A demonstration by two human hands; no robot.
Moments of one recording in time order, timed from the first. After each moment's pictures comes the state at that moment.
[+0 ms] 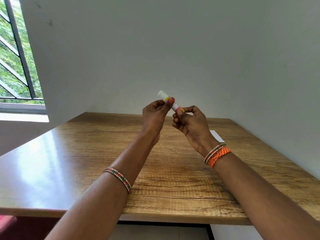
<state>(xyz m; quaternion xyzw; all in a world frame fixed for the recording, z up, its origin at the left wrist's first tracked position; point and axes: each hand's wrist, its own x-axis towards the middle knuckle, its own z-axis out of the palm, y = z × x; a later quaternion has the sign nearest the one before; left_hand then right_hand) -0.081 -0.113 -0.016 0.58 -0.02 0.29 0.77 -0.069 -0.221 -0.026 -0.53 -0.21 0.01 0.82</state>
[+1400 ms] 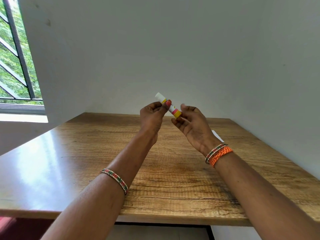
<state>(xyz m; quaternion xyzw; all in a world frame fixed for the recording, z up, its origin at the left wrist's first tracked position) -0.080 -0.110 -0.018 0.58 0.00 0.28 0.77 -0.065 -0.225 -0.022 -0.46 -0.16 0.06 0.87</state>
